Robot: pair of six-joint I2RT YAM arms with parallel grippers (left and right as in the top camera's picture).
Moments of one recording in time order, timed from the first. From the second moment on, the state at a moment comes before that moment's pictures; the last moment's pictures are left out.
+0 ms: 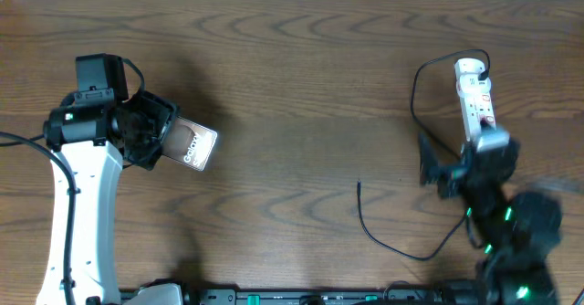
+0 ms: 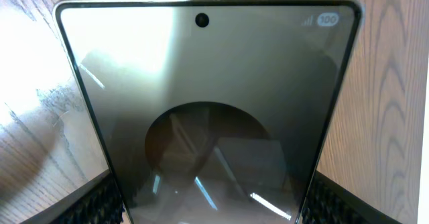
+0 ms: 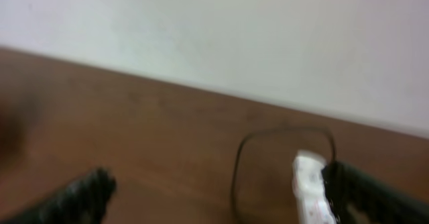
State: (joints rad) left arm 0.14 1.37 1.27 -1.09 0.17 -1.00; right arm 0.05 0.57 0.66 -0.31 -0.17 -0.12
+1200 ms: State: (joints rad) left arm 0.14 1.38 1.27 -1.09 0.24 -1.21; right arm 0.23 2.02 1.72 -0.79 -1.28 -0.04
